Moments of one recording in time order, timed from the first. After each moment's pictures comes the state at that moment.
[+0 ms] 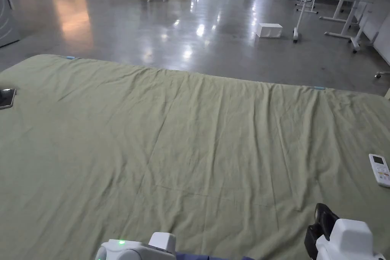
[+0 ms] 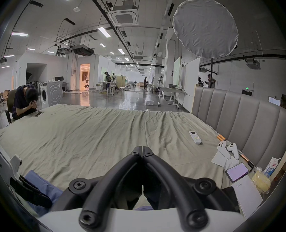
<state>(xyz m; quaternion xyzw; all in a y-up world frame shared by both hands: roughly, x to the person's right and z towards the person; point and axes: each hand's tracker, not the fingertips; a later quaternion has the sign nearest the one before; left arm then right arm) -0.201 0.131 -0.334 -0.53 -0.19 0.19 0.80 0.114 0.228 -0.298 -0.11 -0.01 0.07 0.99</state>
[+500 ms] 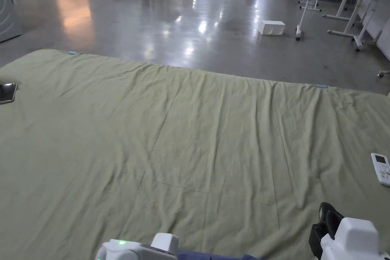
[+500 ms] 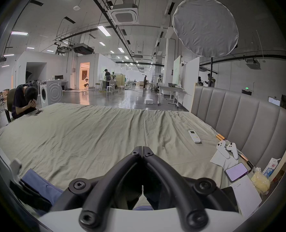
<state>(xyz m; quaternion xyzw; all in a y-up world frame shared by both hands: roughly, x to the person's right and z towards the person) -0.212 0.137 -0.325 -0.52 -0.21 0.20 0.80 0.117 0.229 -0.299 -0.12 -0.01 0.07 0.99</state>
